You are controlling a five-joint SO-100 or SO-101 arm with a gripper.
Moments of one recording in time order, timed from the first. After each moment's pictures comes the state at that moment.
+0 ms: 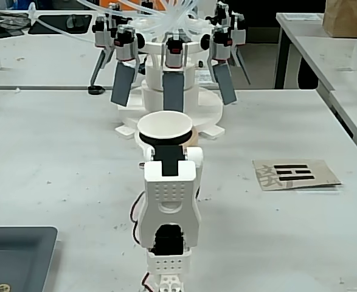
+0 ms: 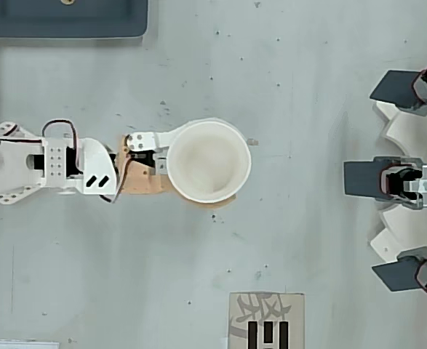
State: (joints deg) arm -4.1 109.0 165.2 -67.5 -90.3
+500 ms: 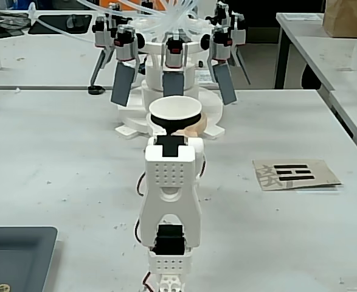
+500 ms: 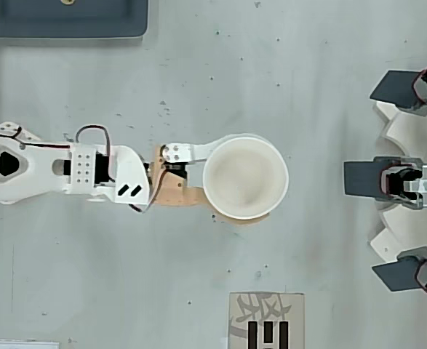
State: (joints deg) arm -1.3 98.5 144.8 -56.4 -90.3
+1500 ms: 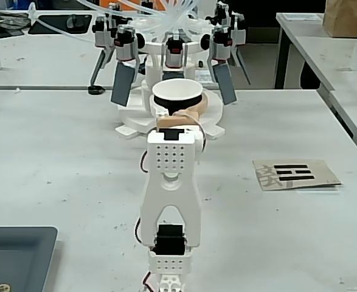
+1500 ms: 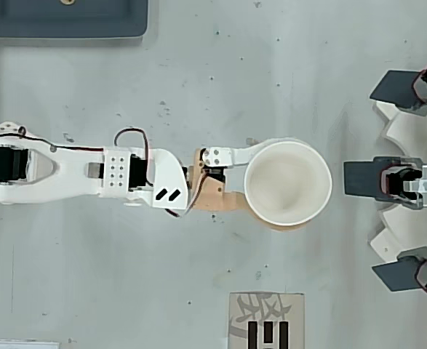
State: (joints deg) arm -0.9 86.5 123.0 -47.5 -89.9
